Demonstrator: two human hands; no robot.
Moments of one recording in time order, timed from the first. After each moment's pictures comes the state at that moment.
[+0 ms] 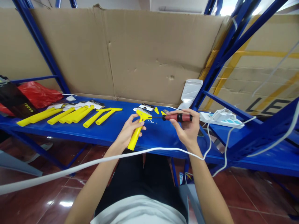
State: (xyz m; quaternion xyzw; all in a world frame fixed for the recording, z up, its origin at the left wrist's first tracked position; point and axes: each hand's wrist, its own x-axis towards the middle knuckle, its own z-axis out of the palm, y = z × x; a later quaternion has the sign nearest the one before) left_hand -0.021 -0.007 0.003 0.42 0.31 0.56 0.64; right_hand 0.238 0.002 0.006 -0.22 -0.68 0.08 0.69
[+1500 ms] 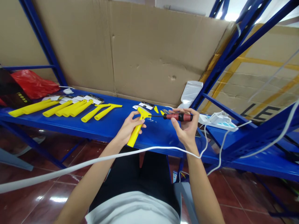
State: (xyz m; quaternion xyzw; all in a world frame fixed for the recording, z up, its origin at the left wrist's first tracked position) left_hand -0.021 -0.005 -0.003 0.42 0.29 0.58 0.64; right_hand 0.240 0.007 0.002 -0.23 -0.68 0.10 0.68
